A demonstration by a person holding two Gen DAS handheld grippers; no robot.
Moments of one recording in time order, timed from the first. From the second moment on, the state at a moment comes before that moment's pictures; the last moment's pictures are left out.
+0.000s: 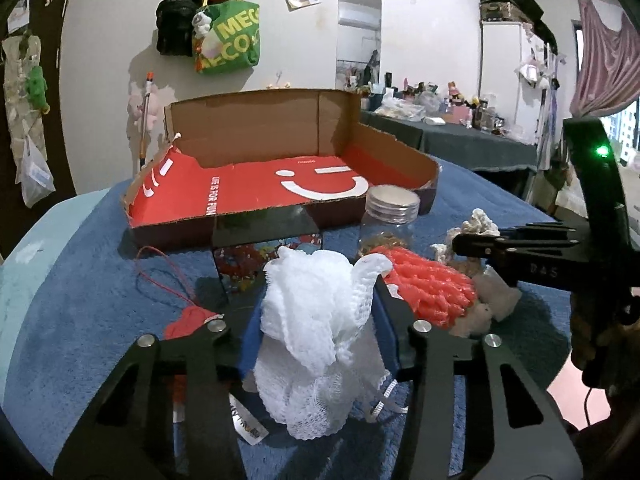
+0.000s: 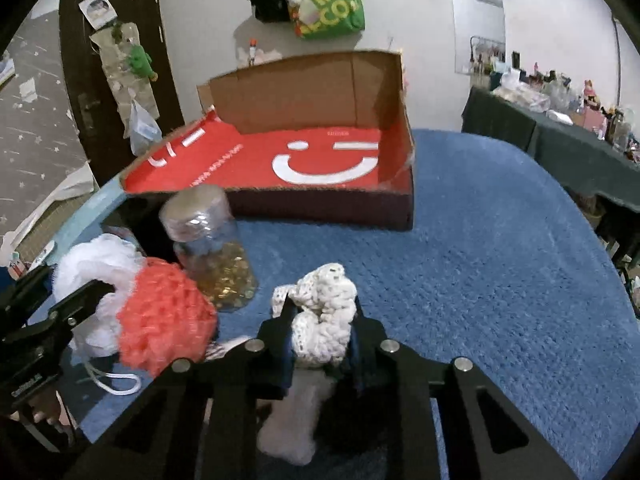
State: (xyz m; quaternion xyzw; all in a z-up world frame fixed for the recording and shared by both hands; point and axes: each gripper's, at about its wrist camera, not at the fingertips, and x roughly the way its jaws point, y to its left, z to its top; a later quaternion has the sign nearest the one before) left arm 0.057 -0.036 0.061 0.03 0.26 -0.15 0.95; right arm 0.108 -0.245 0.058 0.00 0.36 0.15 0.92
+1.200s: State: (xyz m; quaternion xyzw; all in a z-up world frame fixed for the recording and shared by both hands) left arm 0.030 -0.011 0.120 0.02 0.19 -0.15 0.97; right arm 0.058 -0.212 0.122 -0.01 0.26 0.18 0.95
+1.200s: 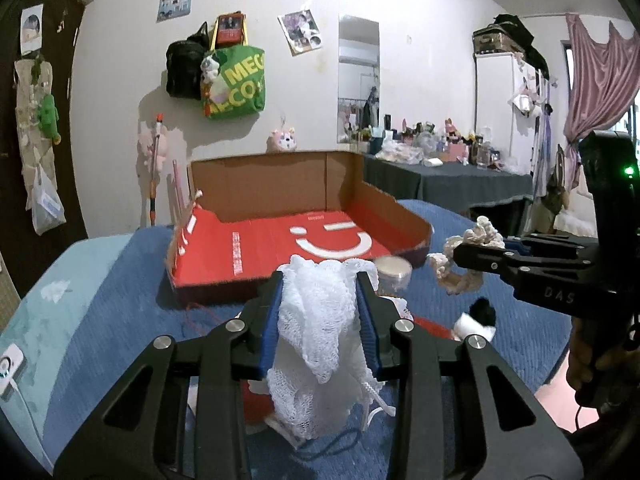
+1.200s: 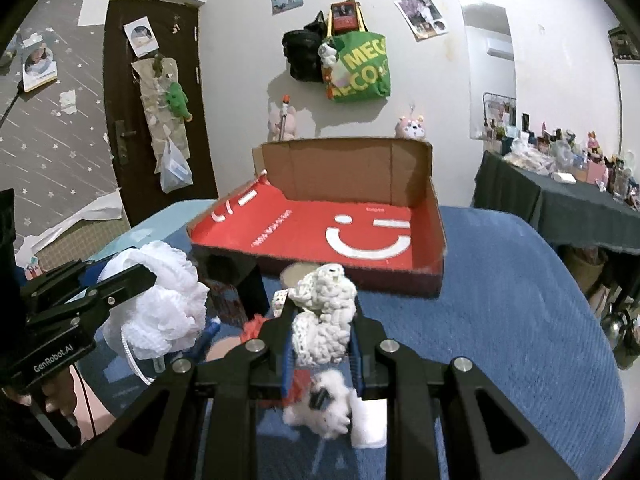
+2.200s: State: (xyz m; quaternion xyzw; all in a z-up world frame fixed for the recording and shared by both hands) left arm 0.277 -0.039 0.132 0.09 0.31 -0.18 0.93; right arm 0.290 -0.176 0.129 -0.03 0.38 0.20 0.90
